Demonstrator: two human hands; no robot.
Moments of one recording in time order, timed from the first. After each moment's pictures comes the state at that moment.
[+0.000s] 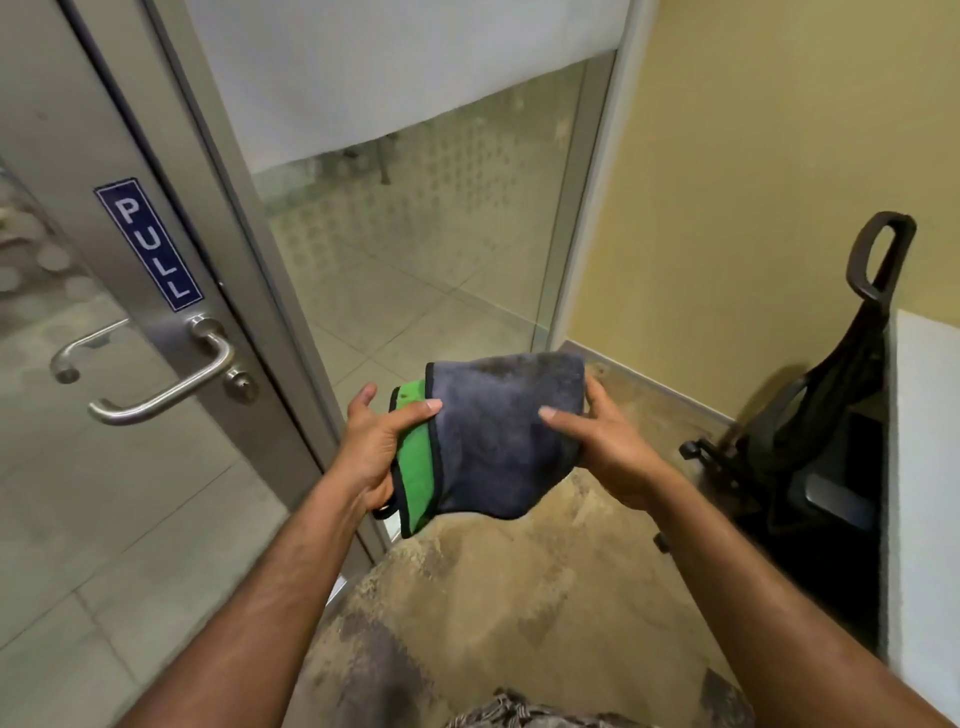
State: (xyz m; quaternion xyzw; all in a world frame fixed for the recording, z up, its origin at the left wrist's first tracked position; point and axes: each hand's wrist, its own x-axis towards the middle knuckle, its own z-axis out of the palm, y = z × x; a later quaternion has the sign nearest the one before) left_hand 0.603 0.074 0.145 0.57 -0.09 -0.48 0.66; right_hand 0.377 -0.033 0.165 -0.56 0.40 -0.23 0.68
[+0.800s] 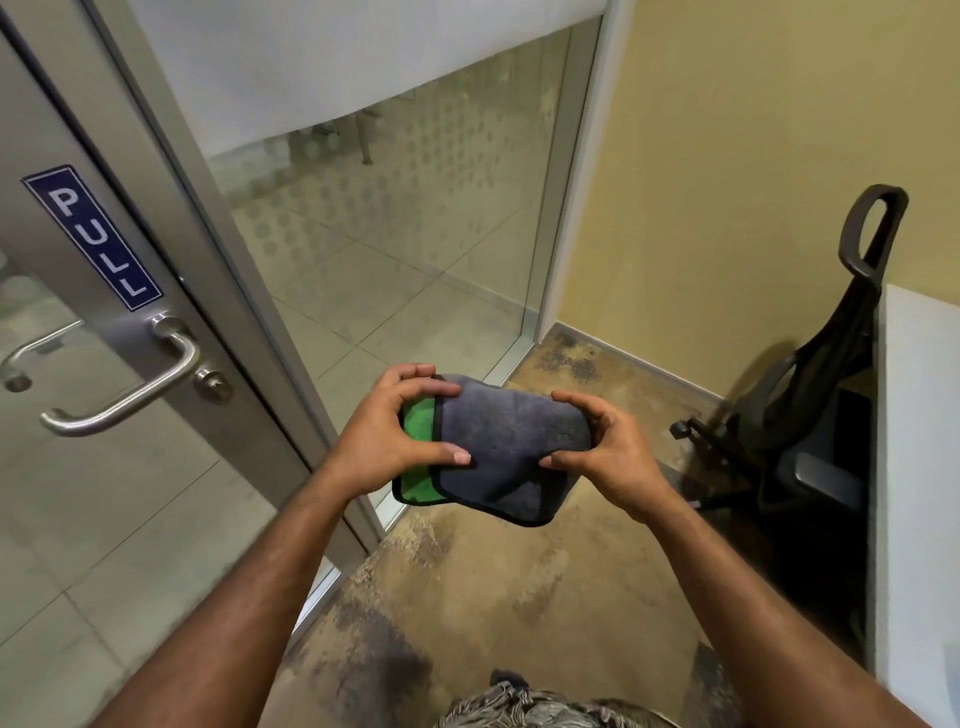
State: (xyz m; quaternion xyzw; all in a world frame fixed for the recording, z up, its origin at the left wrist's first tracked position) left_hand 0.610 0.065 0.144 0.67 -0.54 -0.30 0.41; right_hand 0.351 -0.039 0.130 -0.67 0.42 -0.28 0.55
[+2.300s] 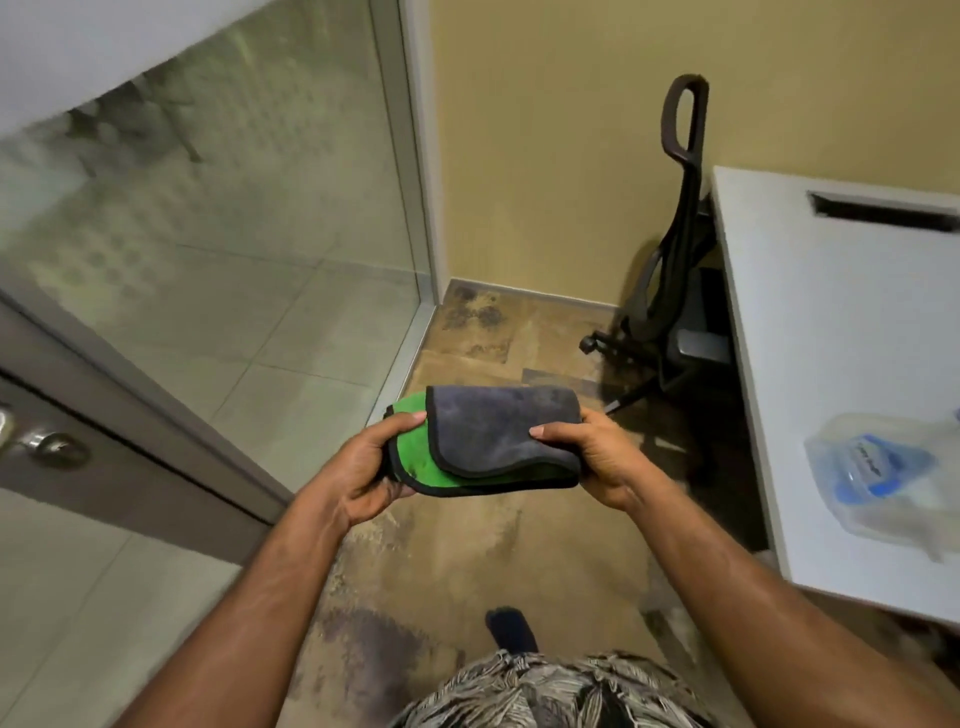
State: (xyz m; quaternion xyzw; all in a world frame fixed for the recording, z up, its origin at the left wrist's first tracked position) left_hand 0.535 0.050 0.095 0.52 -0.15 -0.73 0.41; right_hand 0.272 0.018 0.096 -0.30 0.49 -0.37 0.73
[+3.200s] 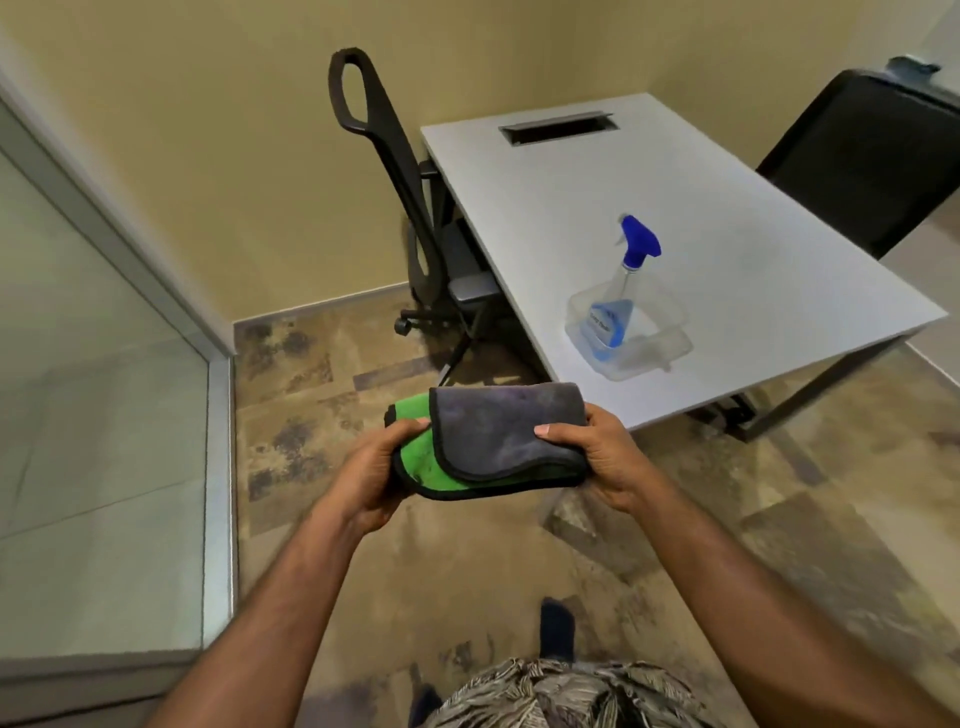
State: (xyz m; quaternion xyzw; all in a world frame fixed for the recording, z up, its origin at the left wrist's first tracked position) left_hand 0.323 0.058 0.086 0.49 -0.30 -0.79 0.24; right_hand 0.086 0.167 0.079 -0.18 0.63 -0.53 0.54
